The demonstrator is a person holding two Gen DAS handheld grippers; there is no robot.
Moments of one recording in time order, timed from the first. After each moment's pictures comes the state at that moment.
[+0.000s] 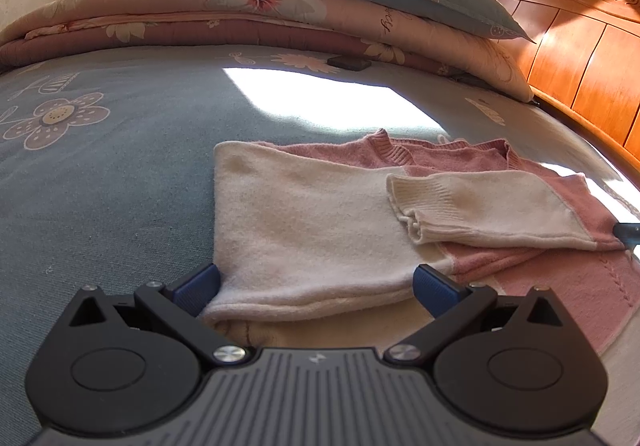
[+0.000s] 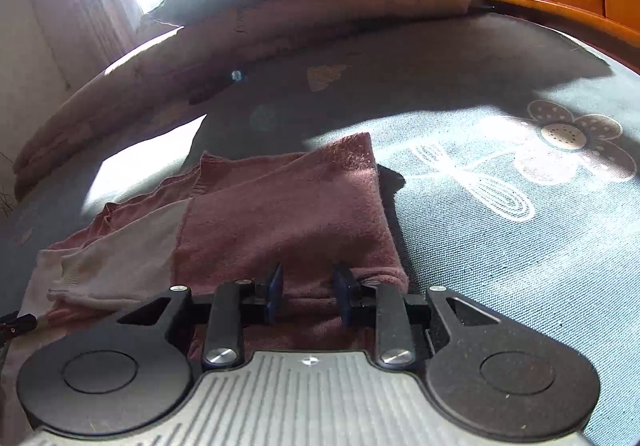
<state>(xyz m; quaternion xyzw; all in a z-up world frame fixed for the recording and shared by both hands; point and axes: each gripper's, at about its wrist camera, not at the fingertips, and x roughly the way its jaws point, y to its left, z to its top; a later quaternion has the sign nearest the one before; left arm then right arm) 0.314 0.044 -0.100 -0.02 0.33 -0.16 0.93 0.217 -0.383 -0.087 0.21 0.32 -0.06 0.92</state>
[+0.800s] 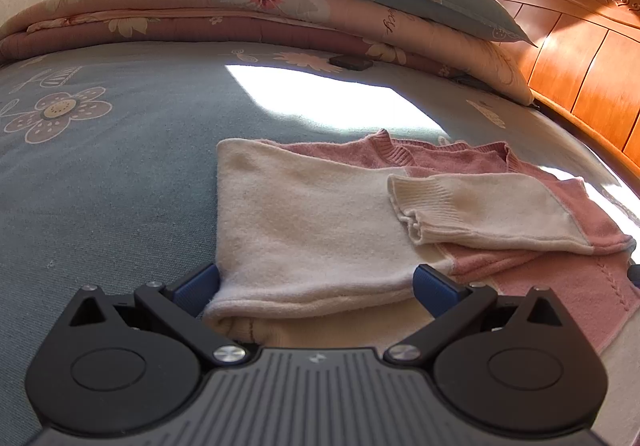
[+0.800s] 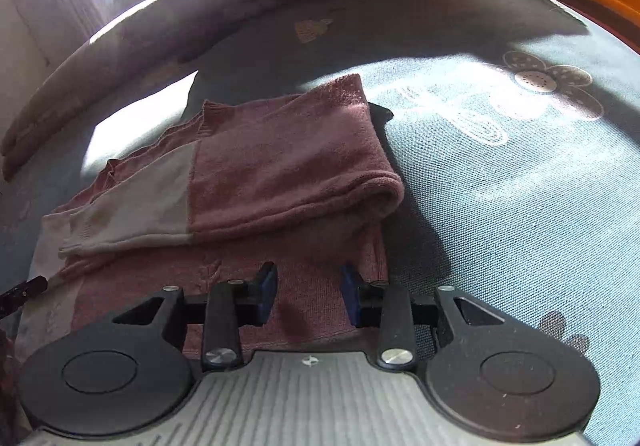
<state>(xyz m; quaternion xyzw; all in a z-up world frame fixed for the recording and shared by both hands) 0.313 0.046 -0.099 -0.03 0.33 -0.16 0.93 0.182 -0.362 -0.085 0.20 0.39 -0.09 0.90</state>
